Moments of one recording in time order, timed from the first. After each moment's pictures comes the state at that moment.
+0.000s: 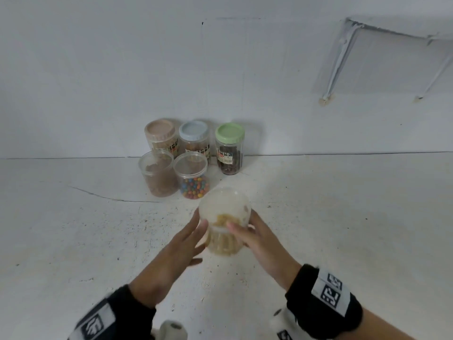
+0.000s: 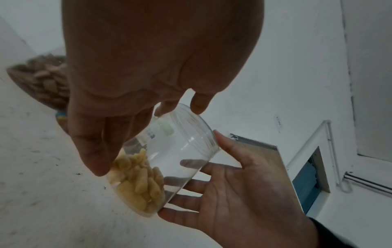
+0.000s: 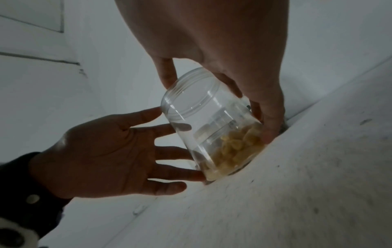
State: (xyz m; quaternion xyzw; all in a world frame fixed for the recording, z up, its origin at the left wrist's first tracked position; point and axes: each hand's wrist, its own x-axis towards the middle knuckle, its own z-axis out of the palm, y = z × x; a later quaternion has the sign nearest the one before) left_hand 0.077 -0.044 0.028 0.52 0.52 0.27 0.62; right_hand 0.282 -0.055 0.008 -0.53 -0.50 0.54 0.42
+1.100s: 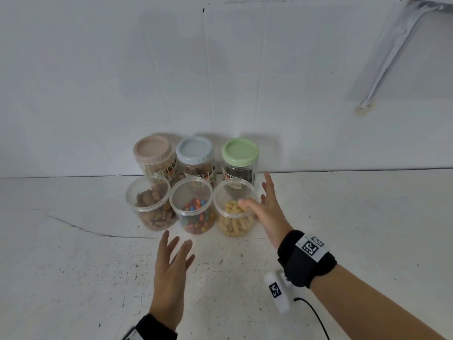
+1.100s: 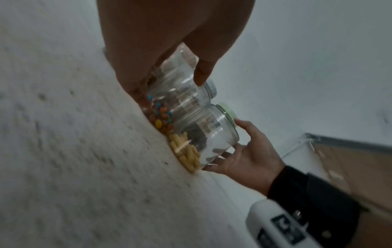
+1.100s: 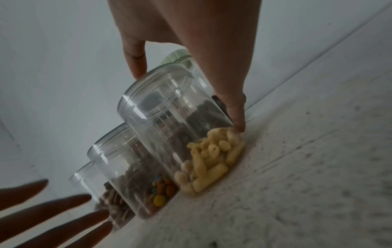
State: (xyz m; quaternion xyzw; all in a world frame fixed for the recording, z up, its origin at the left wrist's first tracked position) left_hand 0.092 0.071 -0.046 0.30 0.59 0.52 0.55; right_hand 0.307 0.148 -0.033 -0.56 -0.40 0.54 0.49
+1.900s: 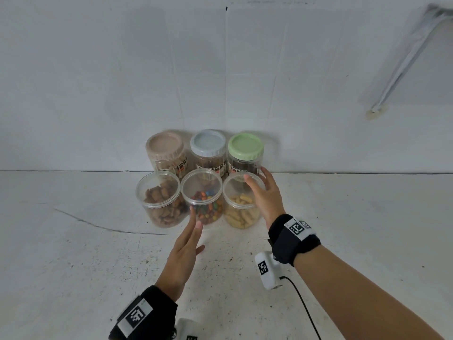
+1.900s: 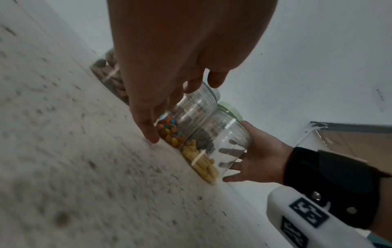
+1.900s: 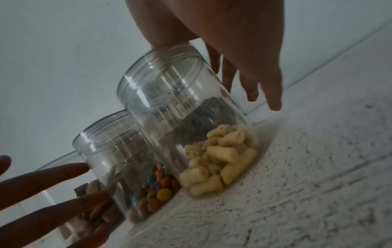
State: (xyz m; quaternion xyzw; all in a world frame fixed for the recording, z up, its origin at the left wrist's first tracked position) left_hand 0.071 0.099 -0.039 0.47 0.54 0.39 0.58; right_hand 0.280 0.186 -0.028 -0.63 -0.38 0.44 0.51
